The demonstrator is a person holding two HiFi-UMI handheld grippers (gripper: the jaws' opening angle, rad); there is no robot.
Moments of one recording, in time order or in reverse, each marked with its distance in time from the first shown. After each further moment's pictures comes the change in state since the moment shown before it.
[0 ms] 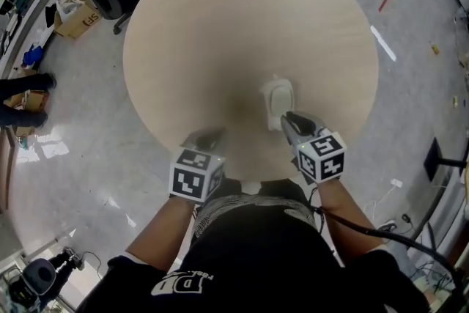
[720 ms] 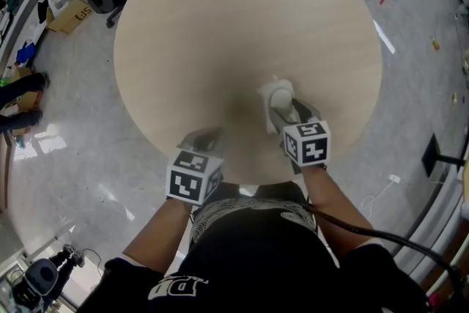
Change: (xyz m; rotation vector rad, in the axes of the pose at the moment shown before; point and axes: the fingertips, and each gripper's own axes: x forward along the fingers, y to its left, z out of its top) left arm 0.024 0.013 -0.006 -0.013 0.038 -0.011; right arm 0.058 -0.040 -0.019 0.089 0.094 -0.151
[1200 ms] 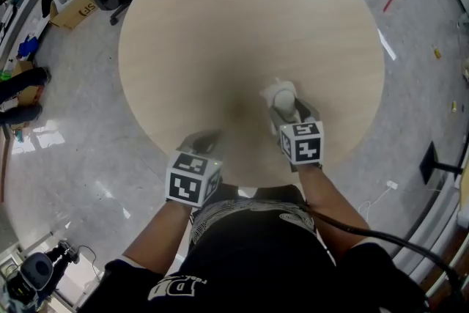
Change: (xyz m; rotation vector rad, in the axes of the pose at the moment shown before) left arm -0.007 0.010 -0.003 -0.032 -0.010 0.017; right arm 0.017 -0.002 0.006 -0.051 0.003 -0.067
